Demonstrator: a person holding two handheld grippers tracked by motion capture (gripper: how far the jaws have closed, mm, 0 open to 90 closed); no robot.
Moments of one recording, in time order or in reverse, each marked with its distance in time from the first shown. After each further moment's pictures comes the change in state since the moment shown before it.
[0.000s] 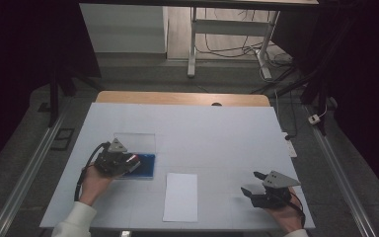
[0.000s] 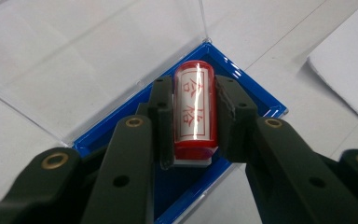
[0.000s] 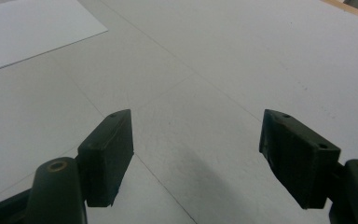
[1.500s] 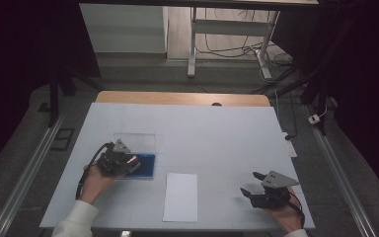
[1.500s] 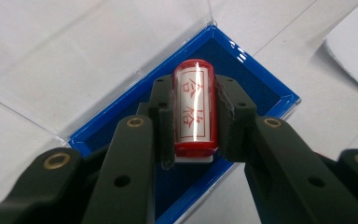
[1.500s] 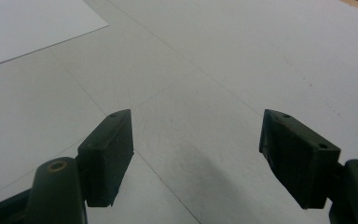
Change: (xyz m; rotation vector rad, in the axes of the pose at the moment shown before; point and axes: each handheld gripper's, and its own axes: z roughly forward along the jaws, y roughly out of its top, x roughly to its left) left arm -0.001 0.002 0.009 0.068 0.012 0.014; right arm 0.000 -0.001 0.003 0.014 0.009 -0.002
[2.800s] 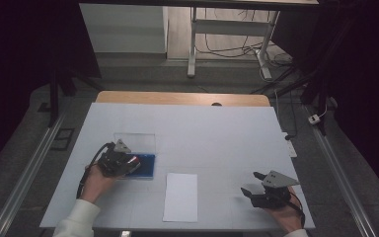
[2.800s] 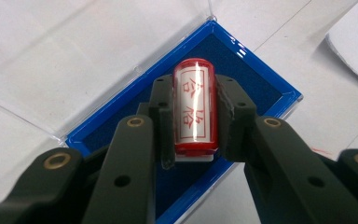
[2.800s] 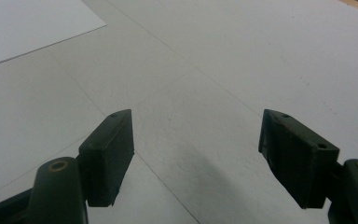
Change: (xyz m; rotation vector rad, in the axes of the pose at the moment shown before) left arm 0.001 0.000 0.002 0.014 -0.009 0.007; right arm -0.001 0.001 -0.001 0.004 -0.005 0.004
